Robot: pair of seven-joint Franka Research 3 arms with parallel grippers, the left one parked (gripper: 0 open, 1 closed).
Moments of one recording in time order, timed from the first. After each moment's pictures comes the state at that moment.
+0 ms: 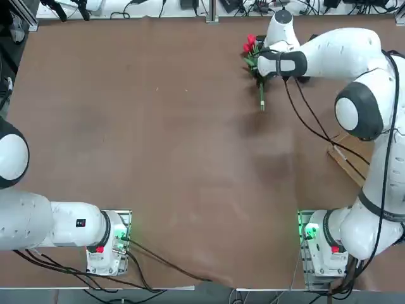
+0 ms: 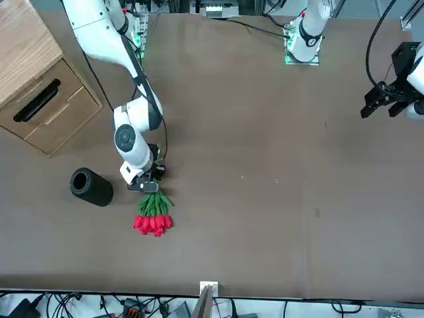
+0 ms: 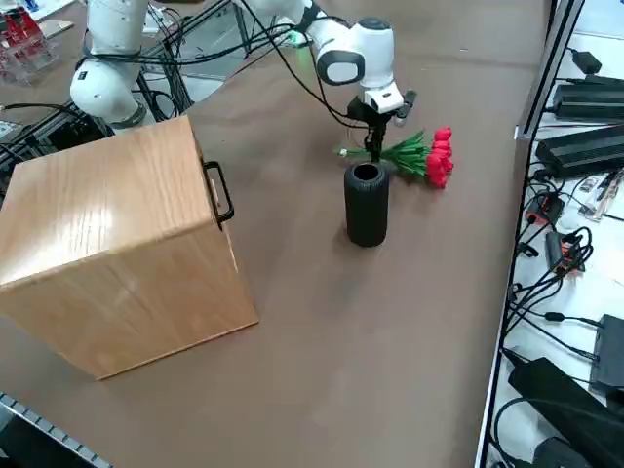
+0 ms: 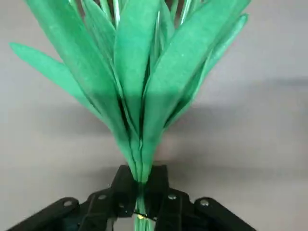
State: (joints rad) arm 0.44 0.60 -0.05 -1.79 0.03 2.44 0.36
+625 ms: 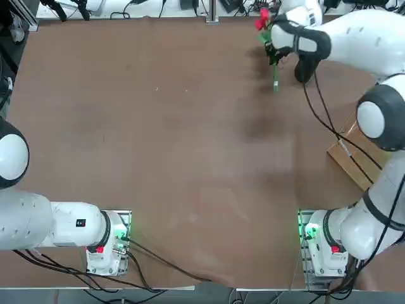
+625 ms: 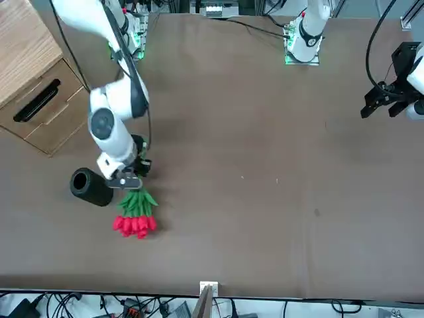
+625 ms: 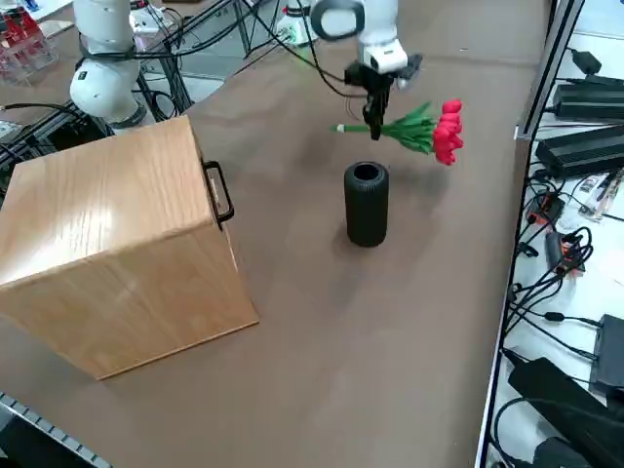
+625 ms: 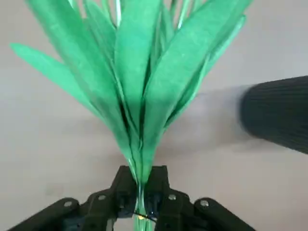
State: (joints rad) arm 0.43 0.37 -0.12 -1.76 -0.06 2.18 0.42
